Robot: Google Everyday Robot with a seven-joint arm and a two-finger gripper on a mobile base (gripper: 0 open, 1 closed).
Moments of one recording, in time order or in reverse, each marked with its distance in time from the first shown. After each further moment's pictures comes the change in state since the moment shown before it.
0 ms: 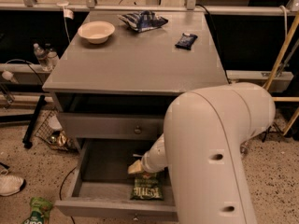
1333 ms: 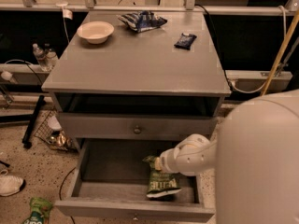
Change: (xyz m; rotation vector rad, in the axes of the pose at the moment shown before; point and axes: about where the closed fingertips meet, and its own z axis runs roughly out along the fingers) arm 0.007 -0.030 -0.092 -0.056 -0.163 -0.025
